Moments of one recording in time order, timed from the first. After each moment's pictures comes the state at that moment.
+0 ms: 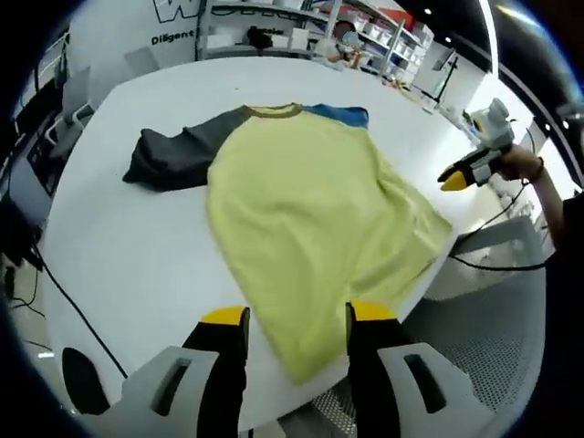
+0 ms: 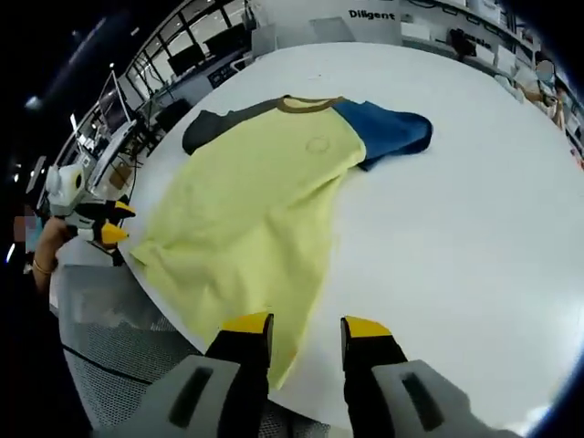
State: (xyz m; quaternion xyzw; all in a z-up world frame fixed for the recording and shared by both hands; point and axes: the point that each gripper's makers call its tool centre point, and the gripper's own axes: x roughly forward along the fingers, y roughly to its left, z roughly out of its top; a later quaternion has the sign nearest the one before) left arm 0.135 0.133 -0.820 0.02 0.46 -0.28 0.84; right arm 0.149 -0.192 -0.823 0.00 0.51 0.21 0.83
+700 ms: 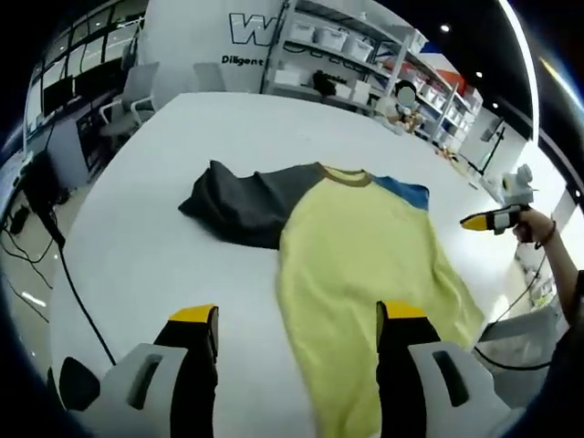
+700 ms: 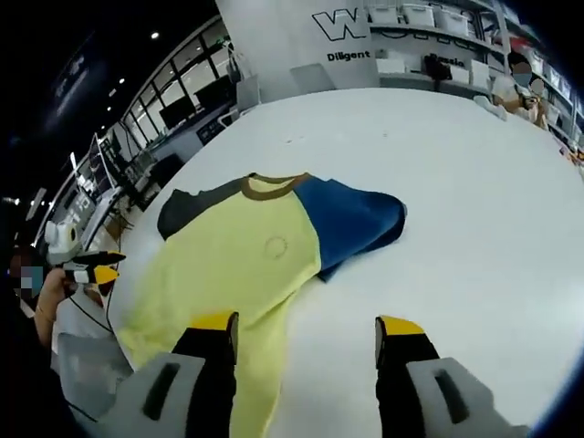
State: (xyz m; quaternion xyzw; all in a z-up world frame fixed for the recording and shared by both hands) left arm 0.219 0.161 -0.808 -0.06 0.39 -0.17 0.90; right arm 0.261 -0.204 -0.813 0.06 0.43 0.19 0.88
